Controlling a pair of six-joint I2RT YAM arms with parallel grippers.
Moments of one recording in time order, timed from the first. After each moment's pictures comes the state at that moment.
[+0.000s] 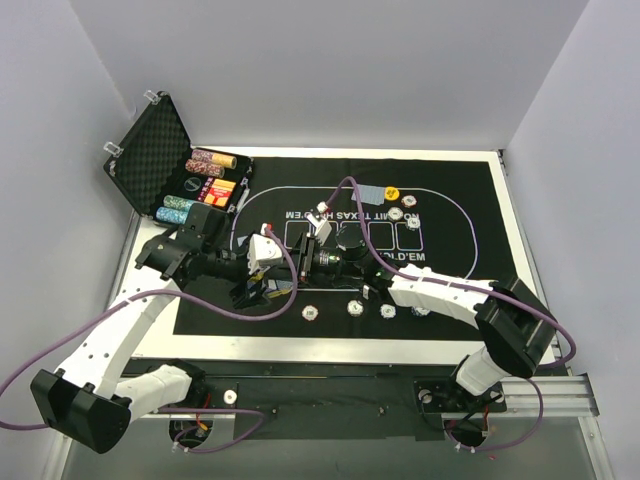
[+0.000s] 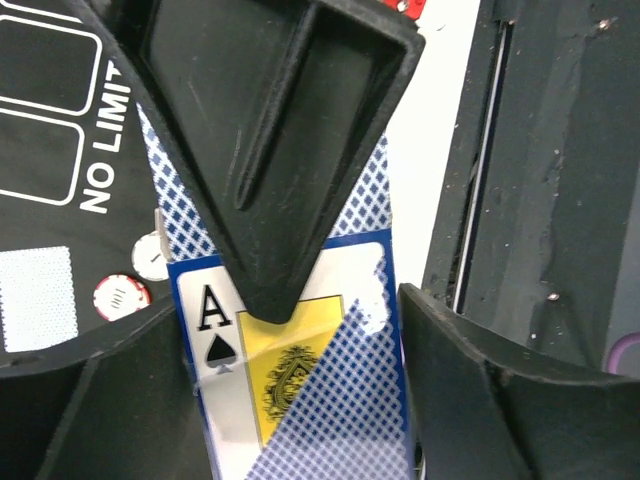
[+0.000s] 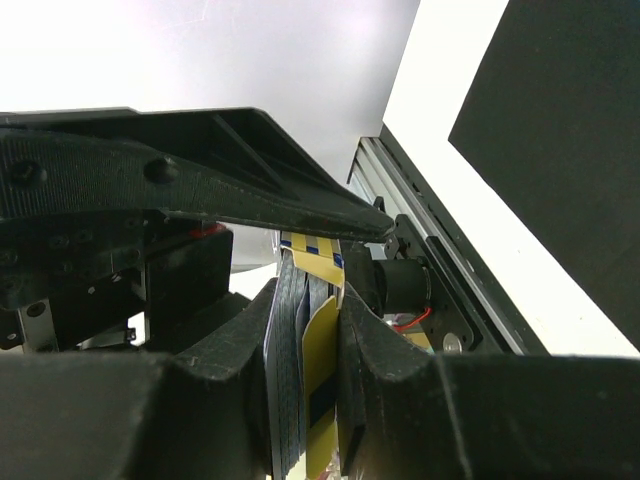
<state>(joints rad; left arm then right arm) -0.43 1.11 1.12 -1.01 0.69 0.73 0.88 1.54 0.87 0.49 -0.48 1.23</state>
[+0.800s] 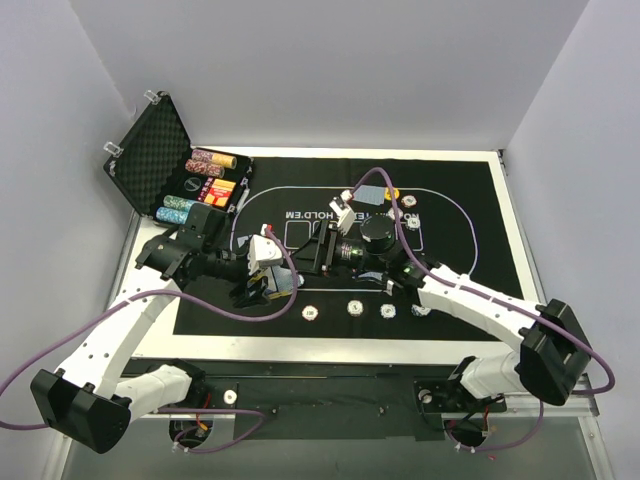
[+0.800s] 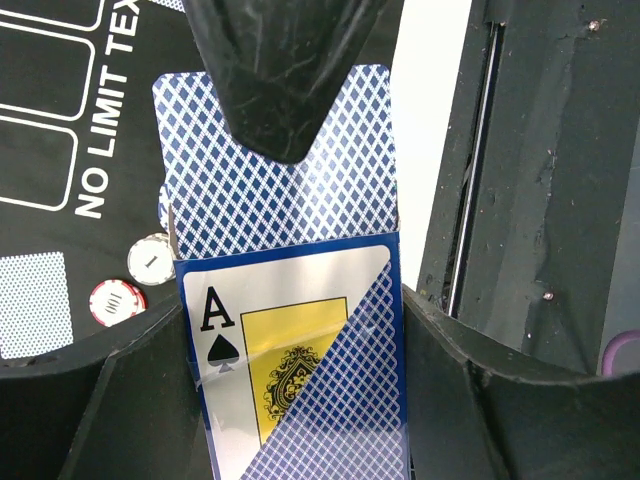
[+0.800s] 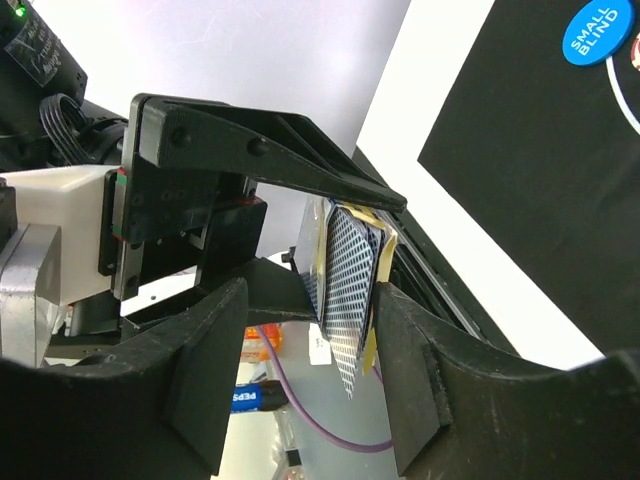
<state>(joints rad) -0.43 1.11 1.12 -1.01 0.70 0.75 0.82 1.35 0.88 0.26 -0.46 1.10</state>
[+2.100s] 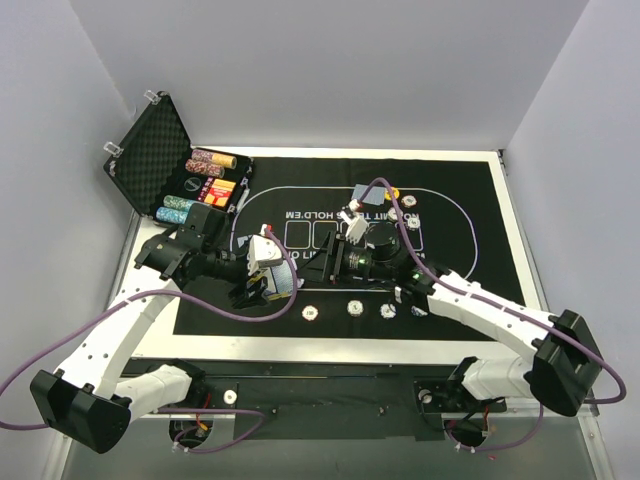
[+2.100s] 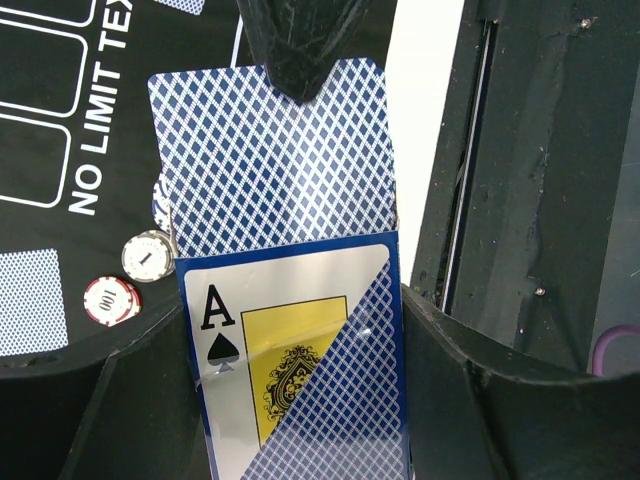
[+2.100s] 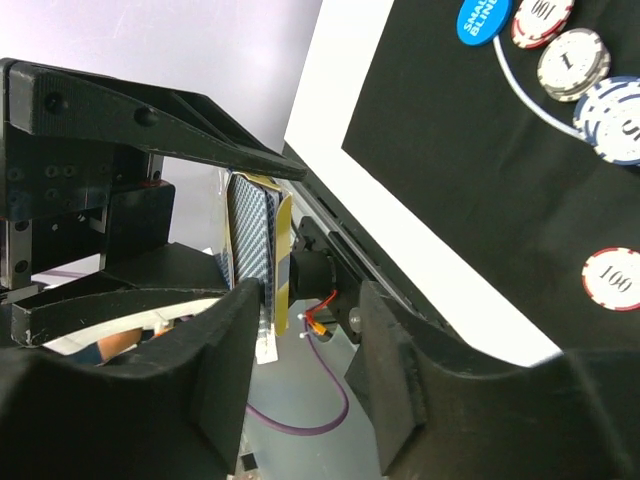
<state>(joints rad) -0.43 1.11 1.13 -1.04 0.70 0.75 0.81 1.27 0.83 0.10 -0.38 0.99</state>
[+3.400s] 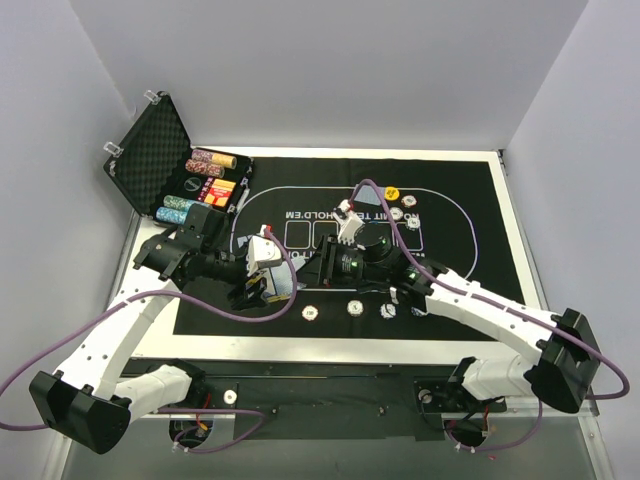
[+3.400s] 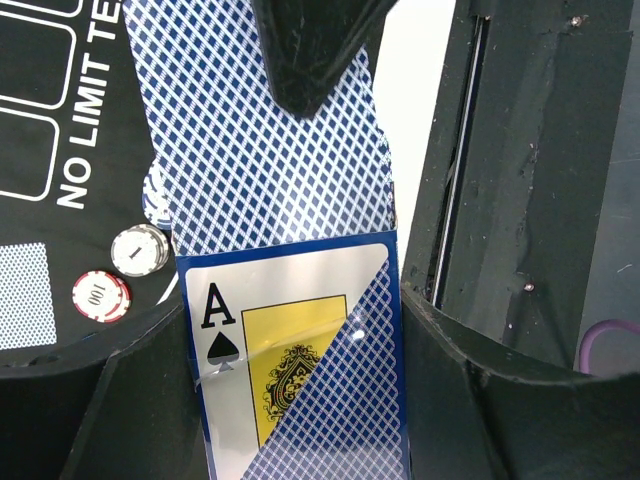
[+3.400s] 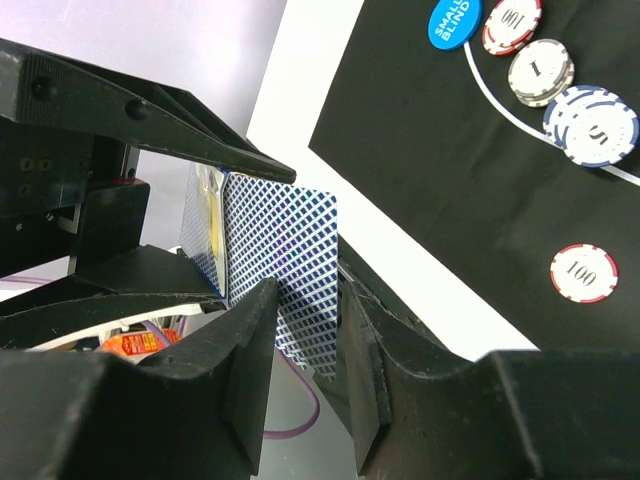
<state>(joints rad) -0.43 1.10 1.14 -1.06 0.70 0.74 0.89 1.28 0.92 -0.05 -0.26 0.89</state>
